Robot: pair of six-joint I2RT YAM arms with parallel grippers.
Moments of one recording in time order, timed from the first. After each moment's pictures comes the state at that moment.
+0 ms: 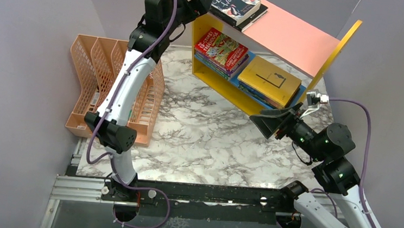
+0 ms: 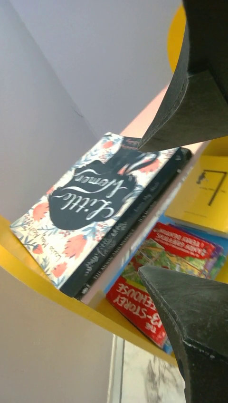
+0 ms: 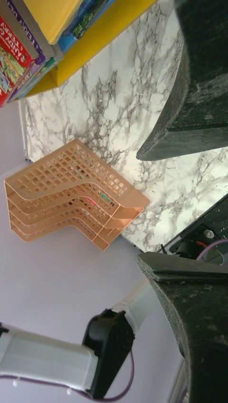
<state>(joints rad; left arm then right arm) -0.39 1.85 2.27 -0.40 -0.01 -0.75 0.53 0.56 0.87 -0.23 -0.28 0.60</state>
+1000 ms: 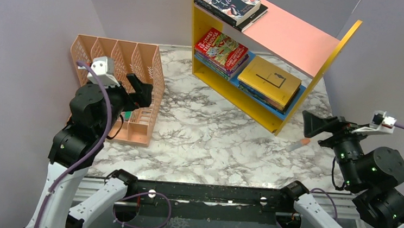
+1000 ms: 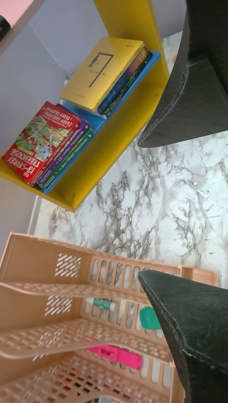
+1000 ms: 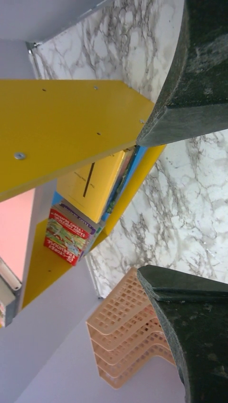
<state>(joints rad) -0.39 0.74 1.29 -0.76 -0.21 -0.42 0.53 0.47 1.23 -0.77 0.40 0.40</state>
